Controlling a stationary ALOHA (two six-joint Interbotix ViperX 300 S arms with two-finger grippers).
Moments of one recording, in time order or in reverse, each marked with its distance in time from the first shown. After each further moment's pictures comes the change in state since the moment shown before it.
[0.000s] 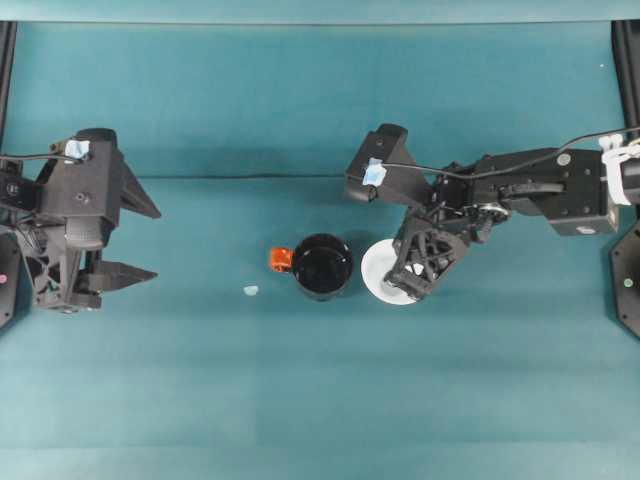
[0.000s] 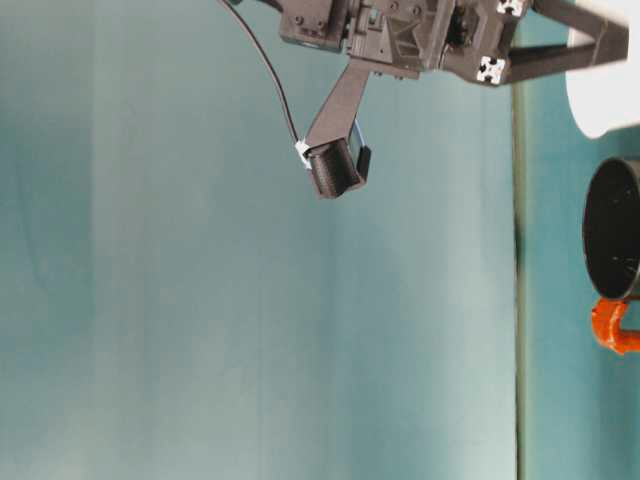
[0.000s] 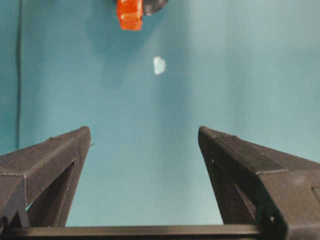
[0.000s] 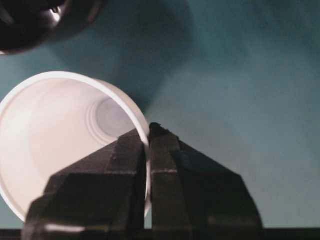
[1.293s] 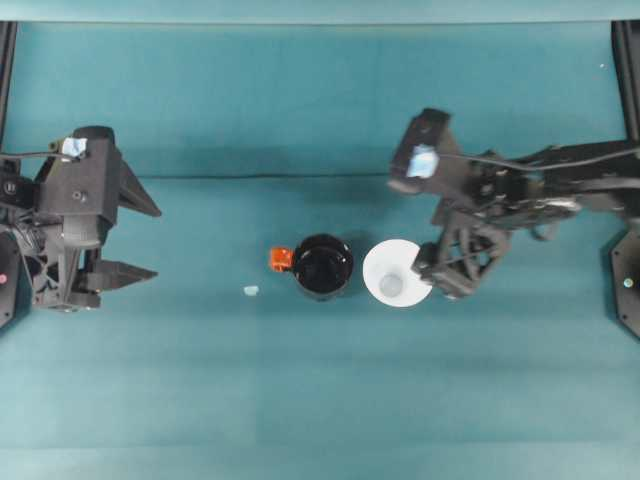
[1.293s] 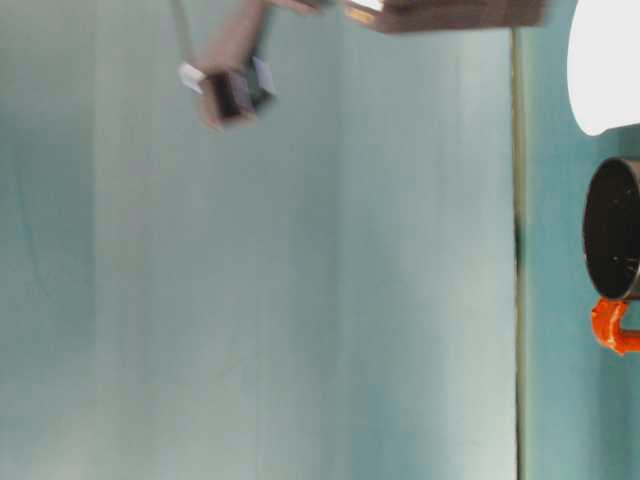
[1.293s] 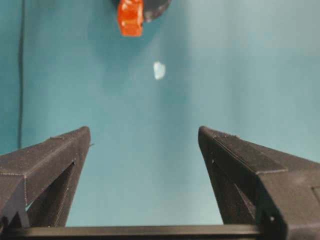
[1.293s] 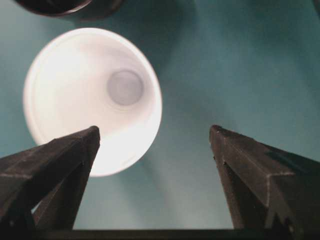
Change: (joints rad) left arm 0.000 -0.005 -0.003 0.000 0.002 0.000; right arm 0.018 -0.143 0.074 -0.020 -0.051 -0.002
